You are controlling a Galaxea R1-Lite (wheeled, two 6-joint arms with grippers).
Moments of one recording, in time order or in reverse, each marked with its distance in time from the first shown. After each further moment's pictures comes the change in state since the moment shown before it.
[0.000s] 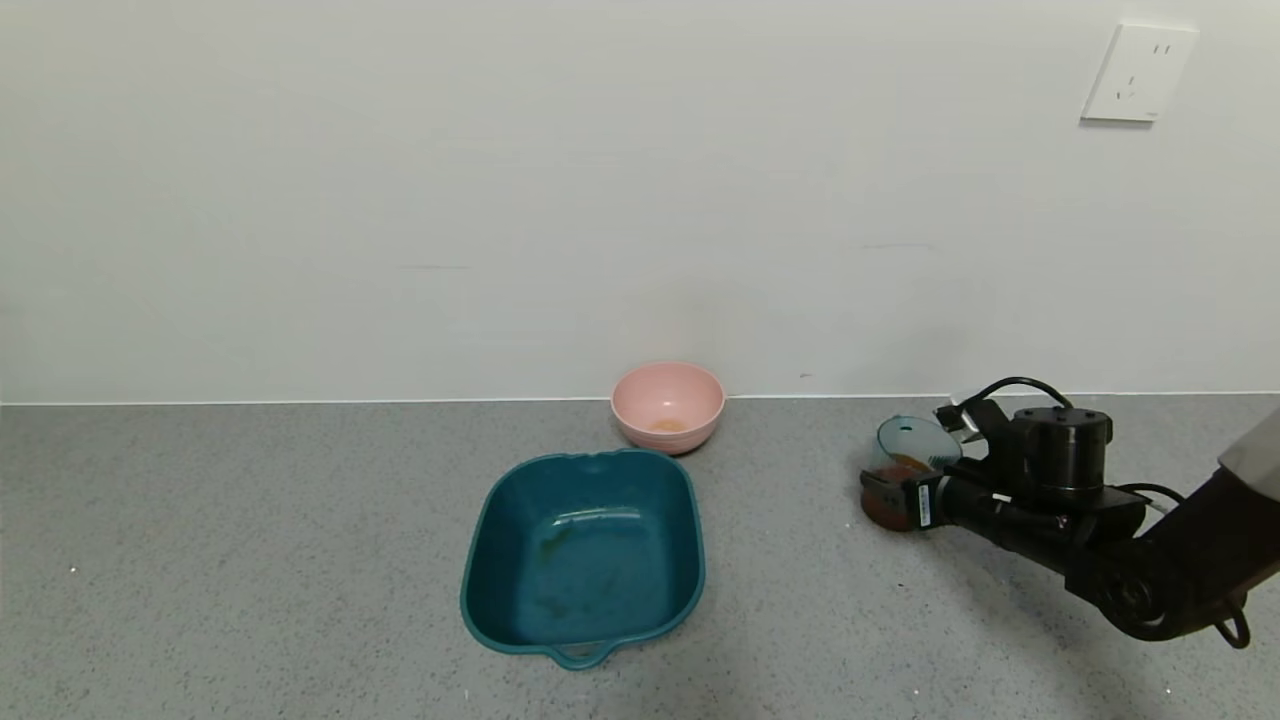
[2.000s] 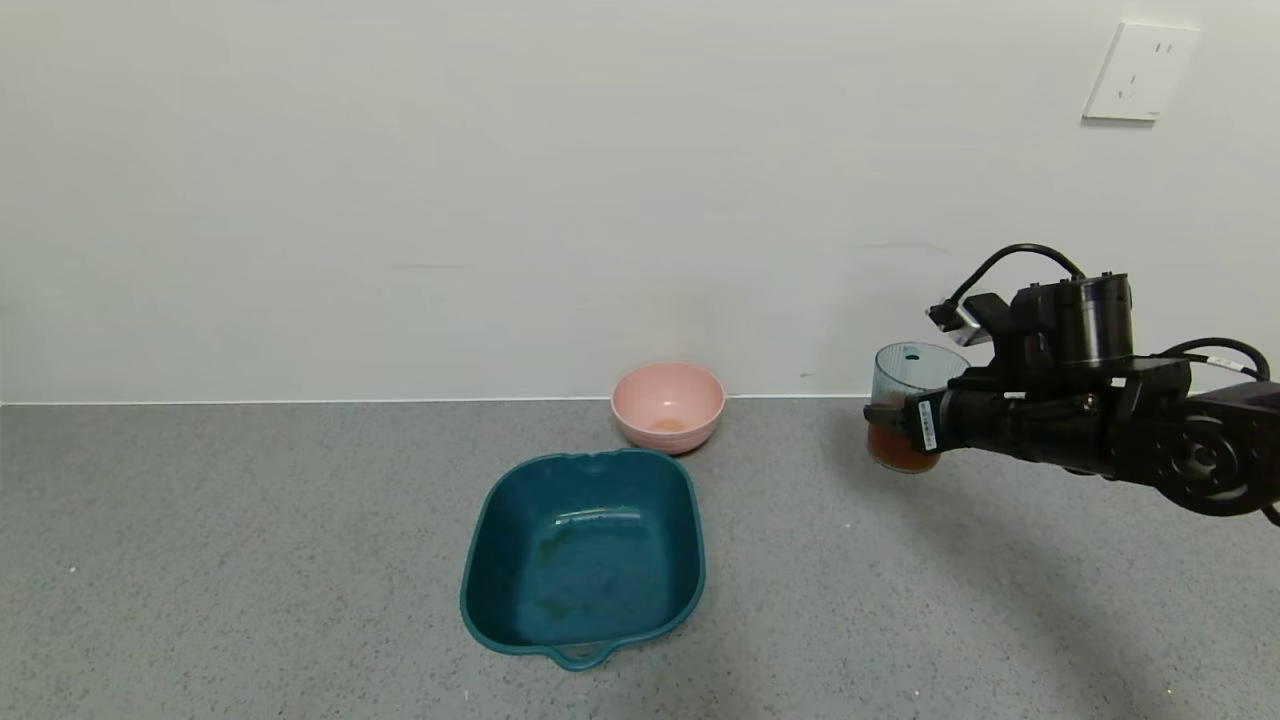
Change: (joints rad) left arm 0.000 0.000 0.000 0.000 0.000 0.000; right arm 0.100 -0.251 -0.343 0.651 -0.126 -0.003
